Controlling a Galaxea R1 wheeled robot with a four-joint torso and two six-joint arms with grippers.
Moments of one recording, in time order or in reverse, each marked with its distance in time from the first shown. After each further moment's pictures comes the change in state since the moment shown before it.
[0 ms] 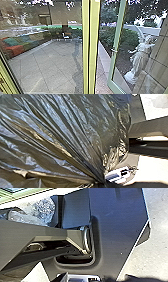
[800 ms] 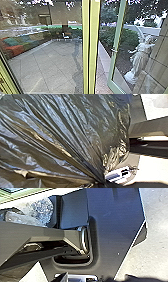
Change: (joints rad) left arm 0.000 -0.003 0.000 0.000 0.000 0.000; right arm 0.000 -0.016 0.009 0.000 0.000 0.000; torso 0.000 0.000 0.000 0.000
